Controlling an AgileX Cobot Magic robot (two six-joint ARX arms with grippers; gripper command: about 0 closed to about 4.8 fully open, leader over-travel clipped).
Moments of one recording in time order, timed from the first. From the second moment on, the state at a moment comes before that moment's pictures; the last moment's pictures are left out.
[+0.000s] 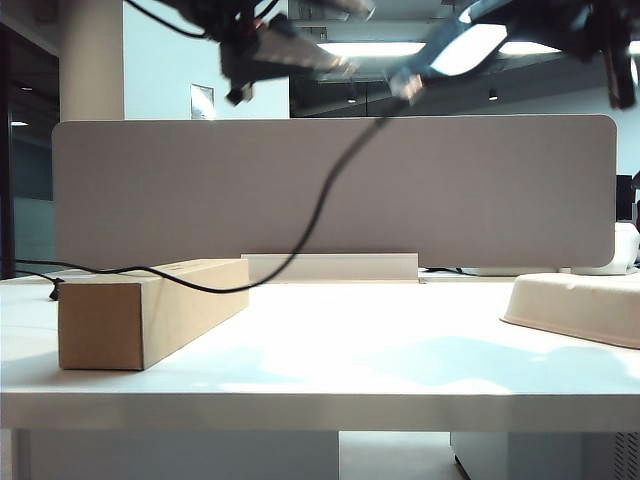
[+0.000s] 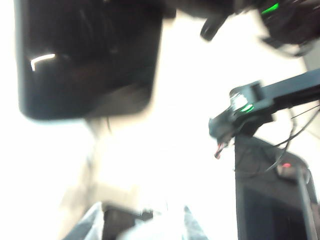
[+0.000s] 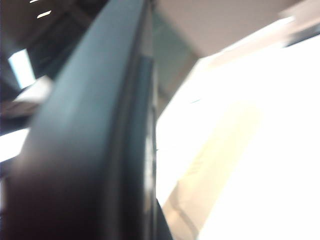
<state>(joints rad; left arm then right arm) -0.57 1.52 1.30 -0.68 0.95 0.20 0.19 1.01 0.52 0.50 -0.62 0.80</state>
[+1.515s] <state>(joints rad) -0.51 1.32 1.30 -1.07 0.64 0.32 -0.03 1.41 0.53 0.17 -0.18 0.77</state>
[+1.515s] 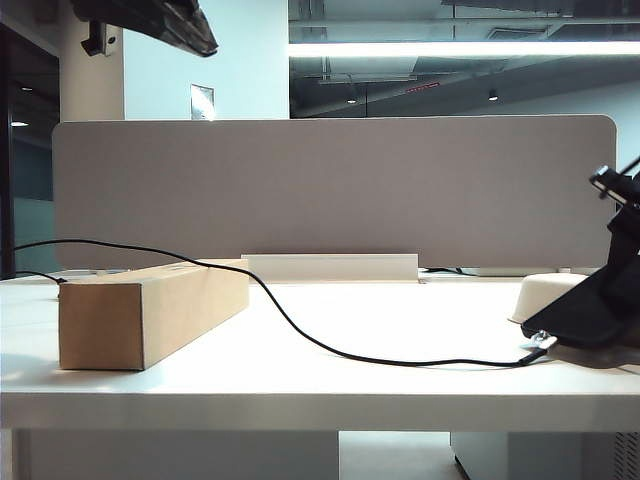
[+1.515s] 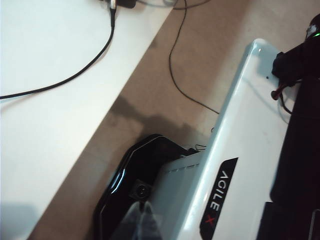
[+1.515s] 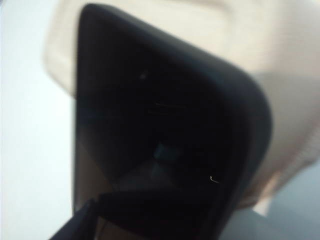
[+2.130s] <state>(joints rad) -0.51 1.32 1.30 -1.08 0.62 0.33 -0.03 1.35 0.53 0.02 -0.20 0.75</state>
